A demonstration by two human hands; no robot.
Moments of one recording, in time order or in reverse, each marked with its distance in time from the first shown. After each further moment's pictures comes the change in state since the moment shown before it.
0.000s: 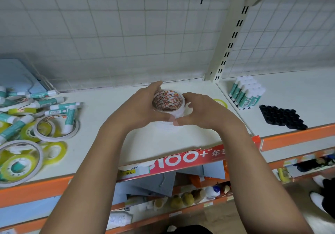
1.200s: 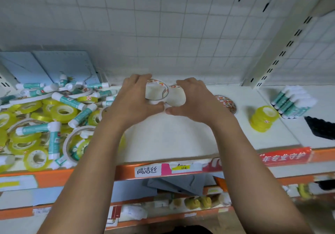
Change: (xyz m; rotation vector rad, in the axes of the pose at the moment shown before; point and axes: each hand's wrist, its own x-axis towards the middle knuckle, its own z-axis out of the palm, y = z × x) left_hand -0.072 -0.081 -0.101 0.202 0.336 -0.099; right_hand 0.057 -0.138 0.071 -0.269 0.052 -0.181
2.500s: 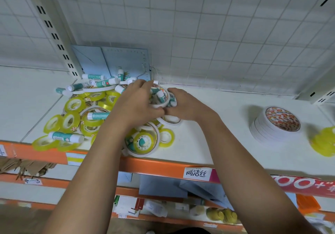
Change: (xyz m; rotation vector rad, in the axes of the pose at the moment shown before) left_hand -0.040 -0.086 -0.075 0.278 -0.002 -0.142; right_hand 0.076 -0.112 0.085 0.349 -0.240 -0.102
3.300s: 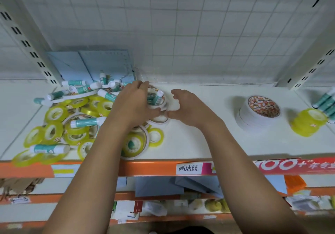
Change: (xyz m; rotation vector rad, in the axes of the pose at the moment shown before) left_hand 0.018 0.011 0.022 0.077 -0.023 0.086; right_hand -0.050 0.017 -0.012 -0.036 0.201 0.073
